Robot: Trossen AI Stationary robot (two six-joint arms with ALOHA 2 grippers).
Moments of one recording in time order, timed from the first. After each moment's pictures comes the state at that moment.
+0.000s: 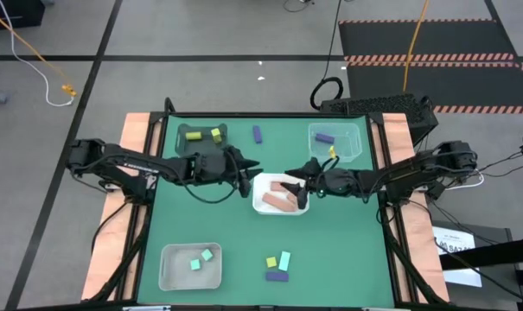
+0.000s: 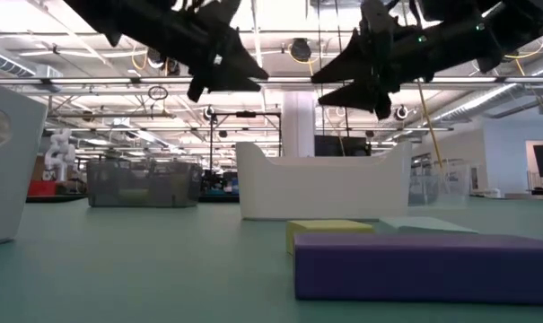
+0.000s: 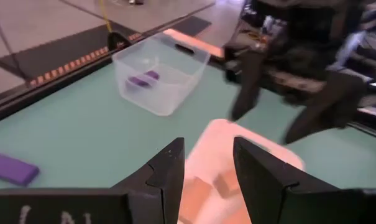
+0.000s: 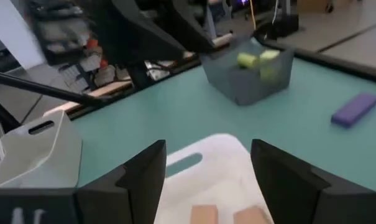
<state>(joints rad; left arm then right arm) 0.01 1.42 0.79 0.30 -0.27 -0.35 0.09 1.33 0.49 0.59 0.34 0.42</state>
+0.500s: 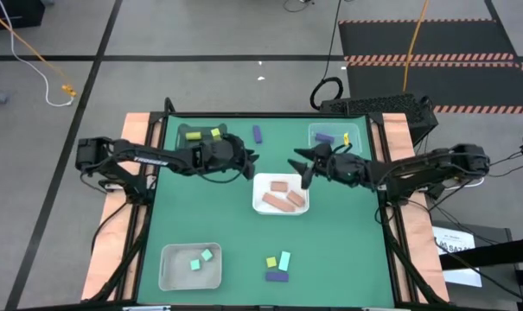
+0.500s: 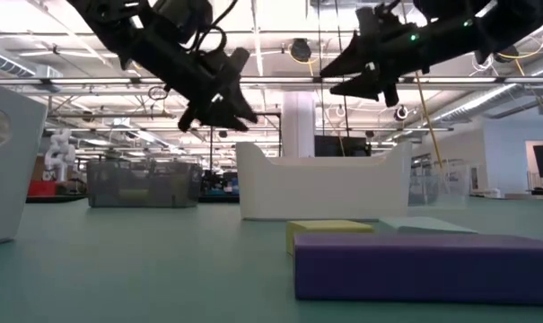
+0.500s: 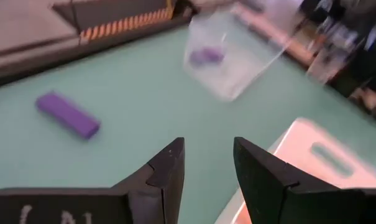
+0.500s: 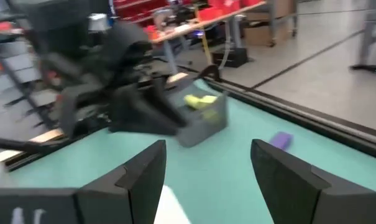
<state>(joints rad) 0.16 1.50 0.79 0.23 -0.27 -0.52 -0.04 1.18 0.49 0.52 0.42 0.35</state>
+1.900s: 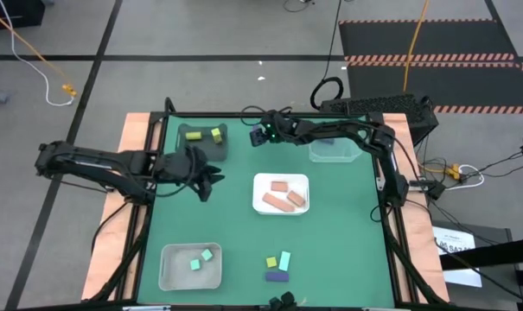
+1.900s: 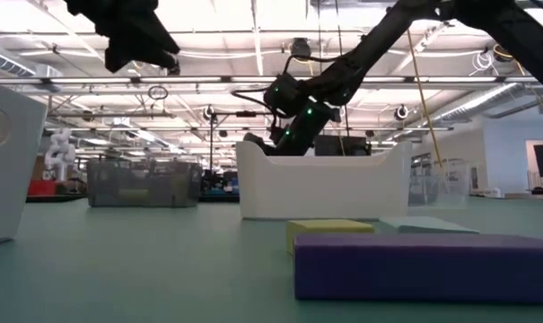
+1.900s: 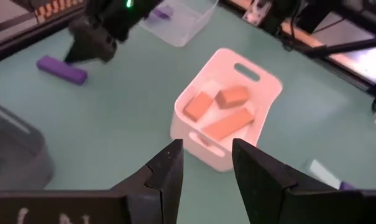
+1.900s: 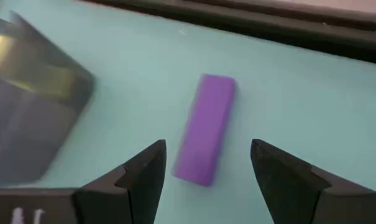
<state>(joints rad) -0.09 0.96 0.79 -0.43 -0.27 -0.55 -0.44 2.09 1.37 -0.07 0.15 0.68</state>
